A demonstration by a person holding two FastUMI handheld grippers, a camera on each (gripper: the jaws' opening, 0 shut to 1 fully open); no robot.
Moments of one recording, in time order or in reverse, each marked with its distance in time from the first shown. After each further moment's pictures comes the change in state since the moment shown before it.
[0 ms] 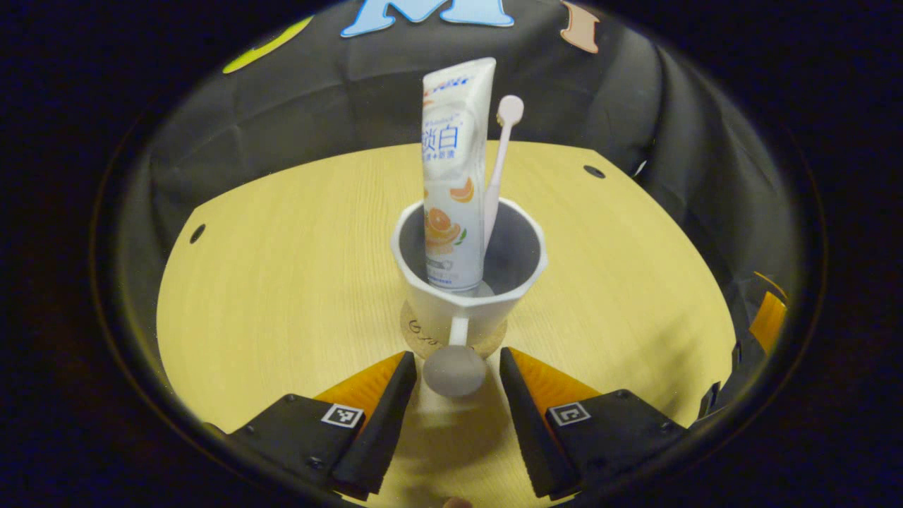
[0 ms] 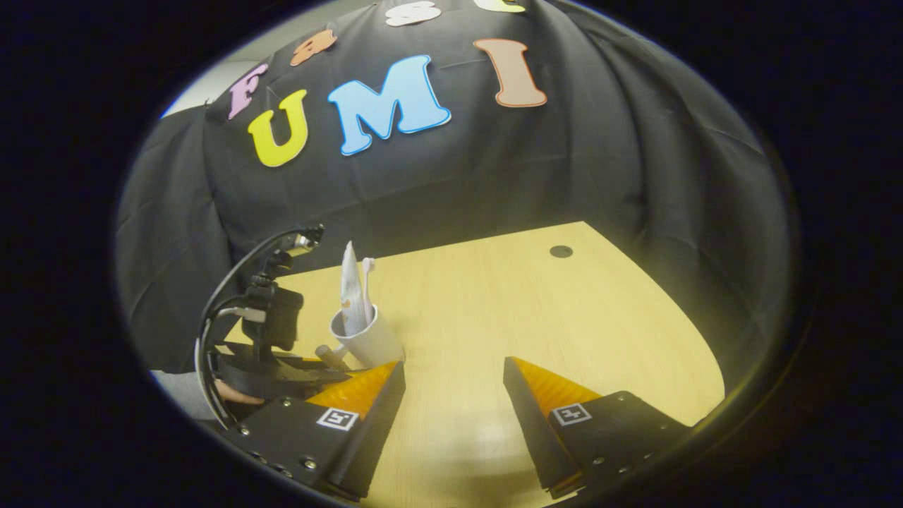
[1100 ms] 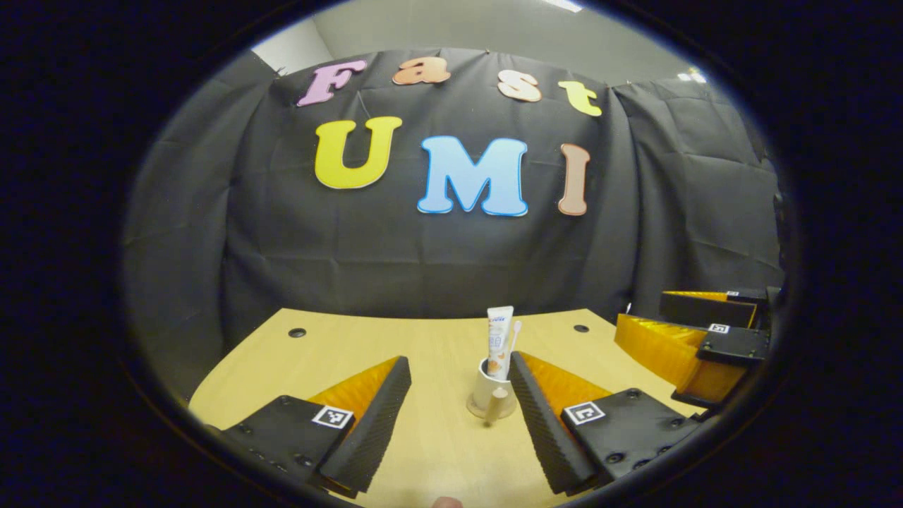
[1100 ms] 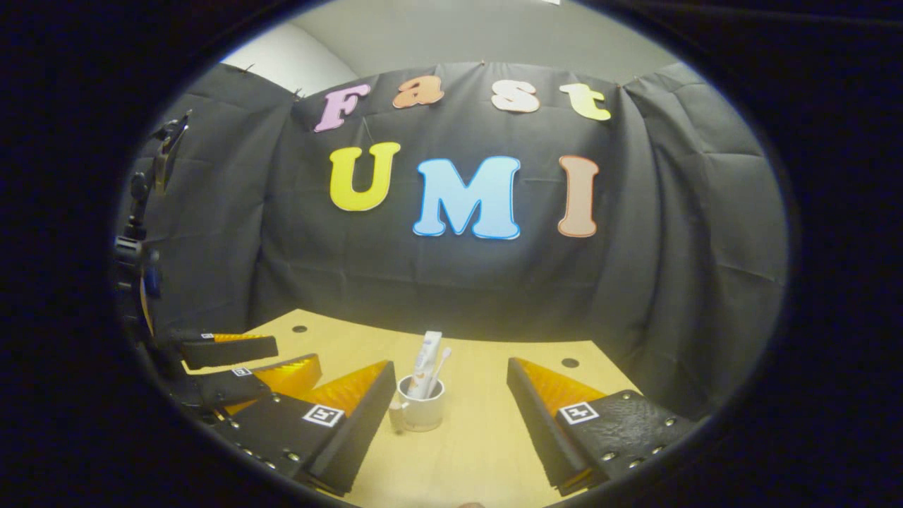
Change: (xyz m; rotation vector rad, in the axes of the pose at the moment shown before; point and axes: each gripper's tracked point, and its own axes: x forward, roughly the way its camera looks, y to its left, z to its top) left arm -0.273 0.045 0.055 0.006 -0.728 0.073; right arm -0.100 0.142 0.065 -0.293 -0.407 -0.030
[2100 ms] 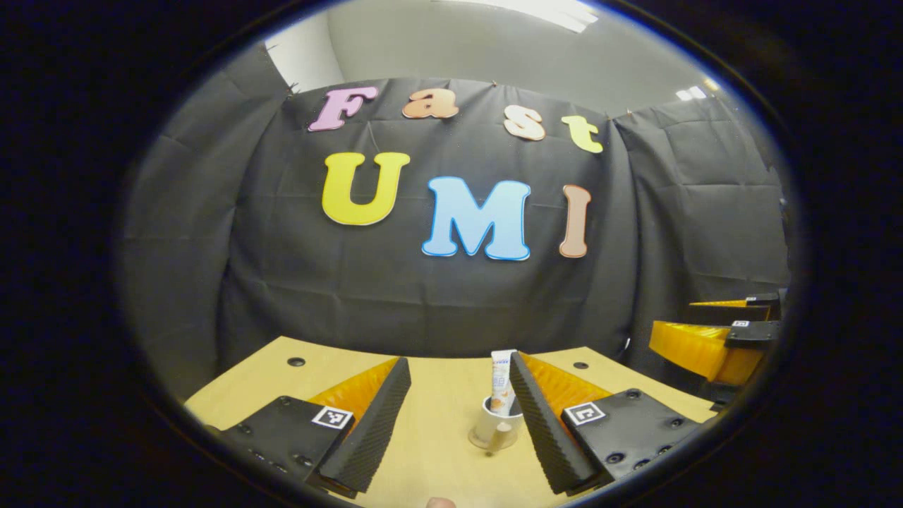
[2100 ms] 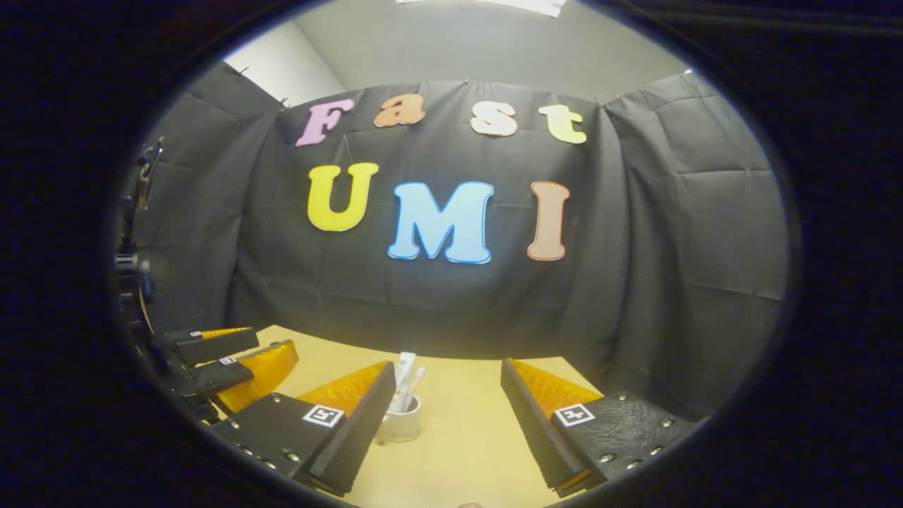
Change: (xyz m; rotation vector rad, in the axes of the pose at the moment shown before) left arm 0.004 0.004 0.041 -0.034 -0.167 -0.007; right arm -0.028 -0.036 0.031 -0.007 -0.087 -0.129
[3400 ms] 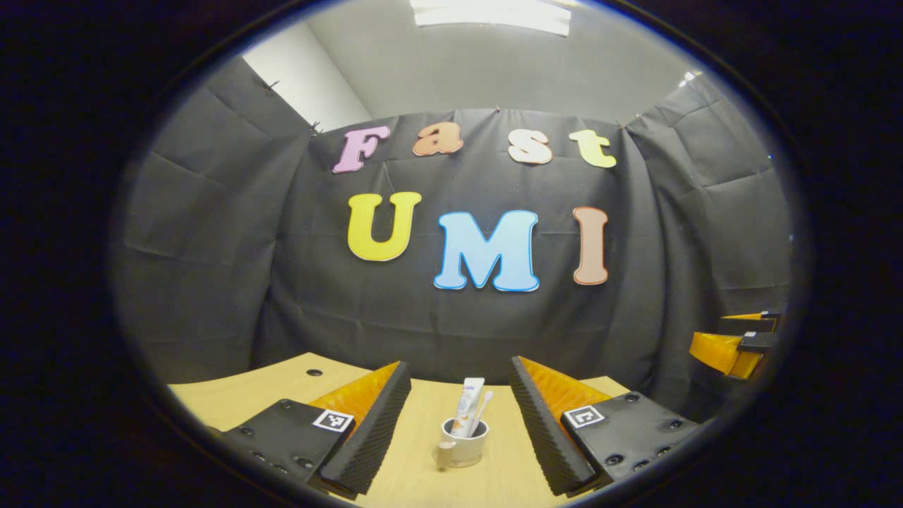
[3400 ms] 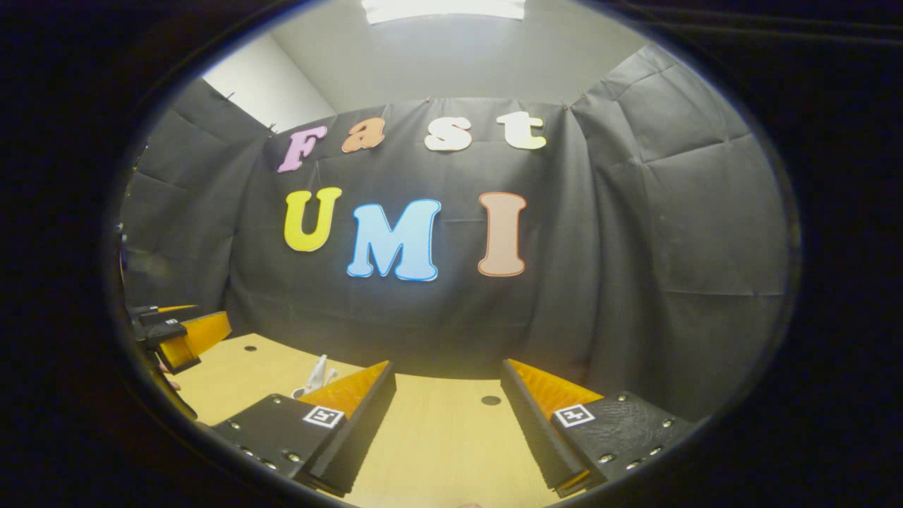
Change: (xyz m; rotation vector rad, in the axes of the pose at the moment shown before) left arm -0.009 -0.129 0.025 0.049 -0.151 0.214; right arm 0.021 -0.189 -0.025 0.026 -0.111 0.050
